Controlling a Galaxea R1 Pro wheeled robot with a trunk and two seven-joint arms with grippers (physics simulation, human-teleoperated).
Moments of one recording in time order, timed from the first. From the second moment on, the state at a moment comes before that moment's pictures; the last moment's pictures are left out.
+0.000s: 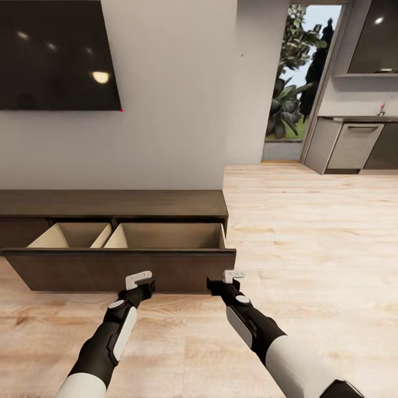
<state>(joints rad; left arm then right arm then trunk) -0.48 -0.10 0.06 -0.99 0.16 0.34 0.18 -0.71 0.12 0.49 -0.55 -0.47 0.02 -0.19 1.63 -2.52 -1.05</state>
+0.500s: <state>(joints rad) -0.47 -0.10 0.03 -0.99 0.16 0.24 0.18 -0.71 0.12 0.49 -0.40 -0.47 -0.15 -0.20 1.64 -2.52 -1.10</state>
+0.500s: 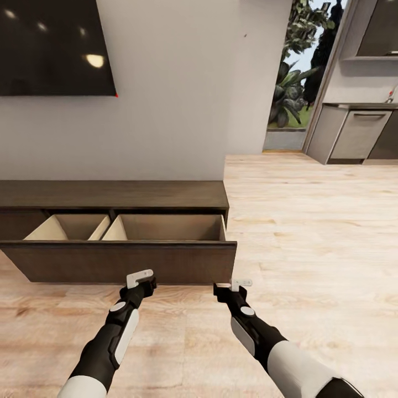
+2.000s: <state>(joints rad) -0.45 -0.10 -0.01 -1.01 0.16 0.24 0.18 -0.71 0.12 0.48 -0.40 -0.47 -0.32 -0.20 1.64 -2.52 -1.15</state>
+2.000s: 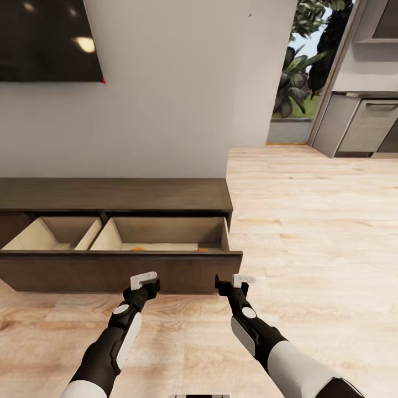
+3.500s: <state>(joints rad) -0.45 -0.10 -0.02 -1.01 0.16 0.24 0.18 -0.71 0.12 0.48 -0.40 -0.47 -0.32 -0.21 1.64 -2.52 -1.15</state>
